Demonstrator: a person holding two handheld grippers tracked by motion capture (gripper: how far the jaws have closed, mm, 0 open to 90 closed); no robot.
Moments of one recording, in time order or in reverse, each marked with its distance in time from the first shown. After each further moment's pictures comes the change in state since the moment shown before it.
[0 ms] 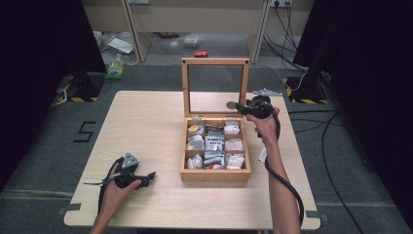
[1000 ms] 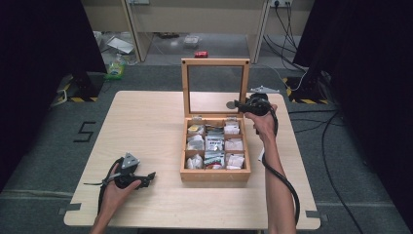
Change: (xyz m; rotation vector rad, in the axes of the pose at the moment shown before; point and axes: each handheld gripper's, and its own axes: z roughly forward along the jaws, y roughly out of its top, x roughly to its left) left arm 0.000 -0.001 0.000 -0.002 -0.001 0.001; right arm 0.000 0.007 0.010 -0.004 0.007 -0.027
